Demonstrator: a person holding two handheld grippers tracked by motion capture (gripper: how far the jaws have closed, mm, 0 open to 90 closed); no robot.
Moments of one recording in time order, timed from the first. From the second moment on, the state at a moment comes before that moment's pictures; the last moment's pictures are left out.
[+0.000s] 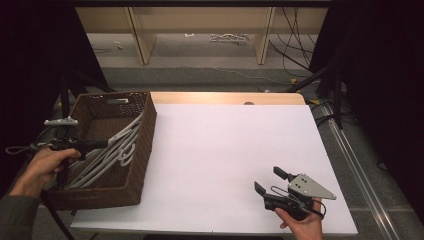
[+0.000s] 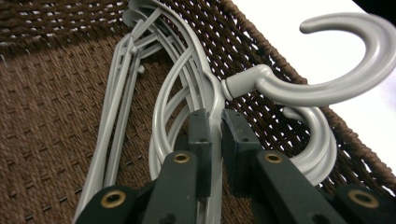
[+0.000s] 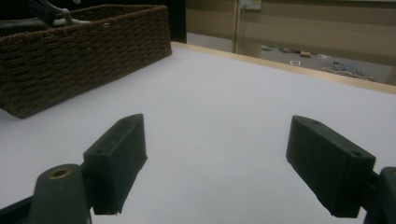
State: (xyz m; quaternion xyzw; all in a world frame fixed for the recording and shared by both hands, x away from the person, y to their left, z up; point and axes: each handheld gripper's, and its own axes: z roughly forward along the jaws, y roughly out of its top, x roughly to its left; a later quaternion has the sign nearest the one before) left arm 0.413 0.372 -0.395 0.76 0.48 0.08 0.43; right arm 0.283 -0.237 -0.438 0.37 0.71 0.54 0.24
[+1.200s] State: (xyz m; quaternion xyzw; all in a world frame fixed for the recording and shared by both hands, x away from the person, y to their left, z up) left arm 0.398 0.361 -0.395 0.75 0.48 0.10 0.43; right arm 0.282 -0.236 -0.438 0.37 0.71 0.54 0.24
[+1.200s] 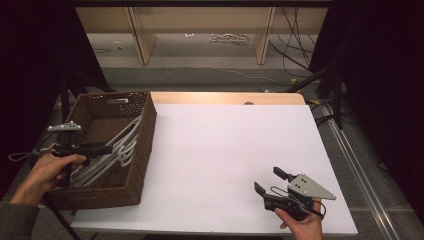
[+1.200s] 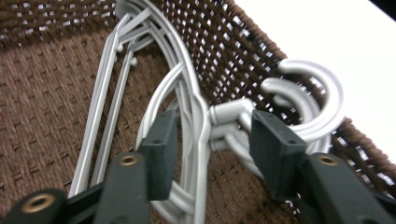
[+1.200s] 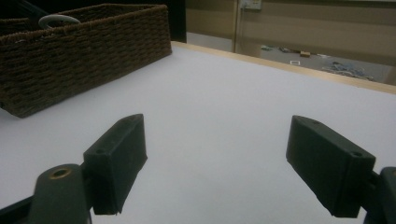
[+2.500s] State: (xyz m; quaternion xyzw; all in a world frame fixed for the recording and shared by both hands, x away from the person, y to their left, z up) left arm 0.336 0.180 -0.365 0.74 0.35 0.14 0.56; right arm 0.280 -0.237 -0.437 0.37 0.72 0.54 0.24
